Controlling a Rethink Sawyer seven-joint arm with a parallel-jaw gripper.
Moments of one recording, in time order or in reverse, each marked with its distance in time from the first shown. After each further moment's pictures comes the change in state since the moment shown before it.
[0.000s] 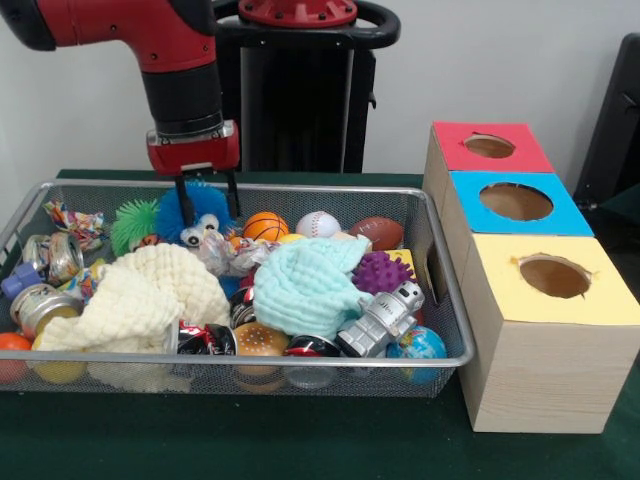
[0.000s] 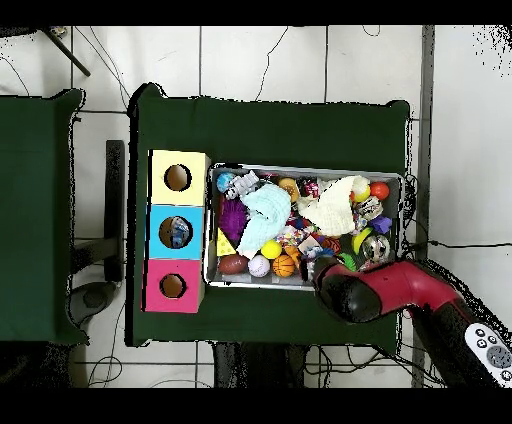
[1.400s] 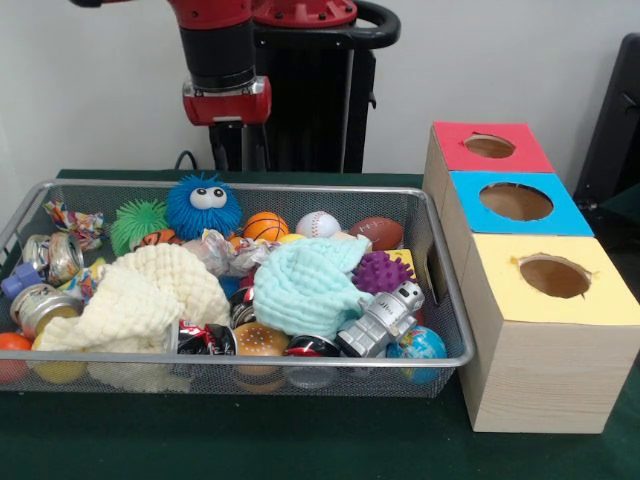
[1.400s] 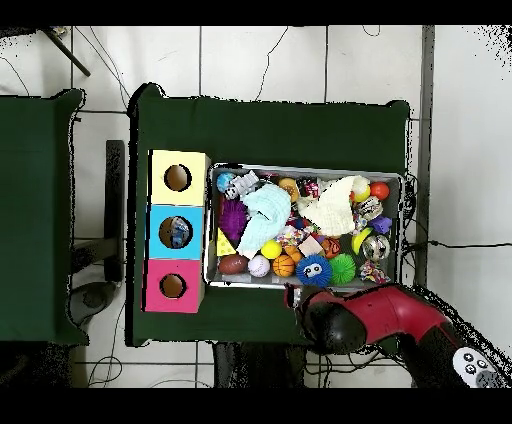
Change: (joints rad) arm 0.076 -0.145 -0.089 0.172 0.111 -0.020 0.198
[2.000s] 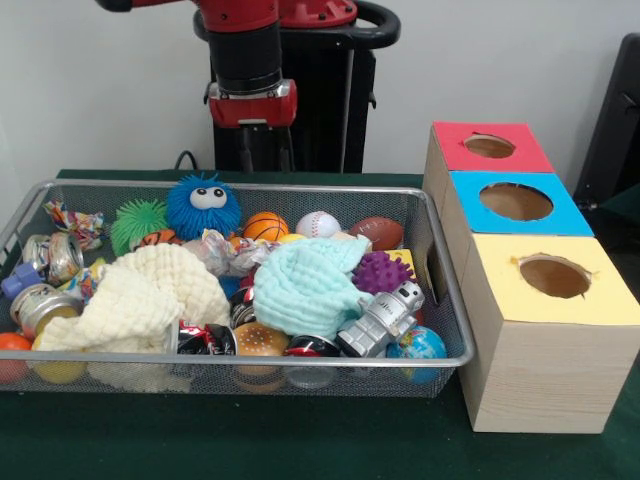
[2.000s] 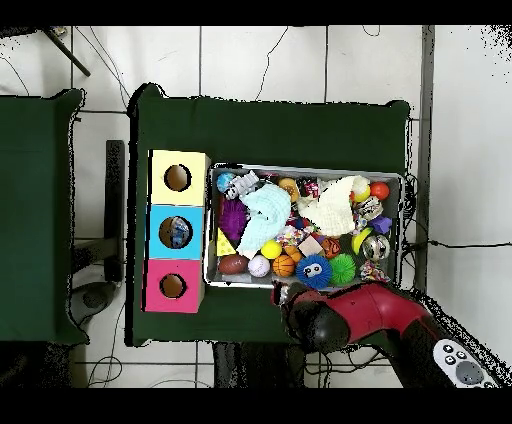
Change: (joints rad) arm 0.084 -0.001 -0.047 0.005 0.024 -0.050 0.094
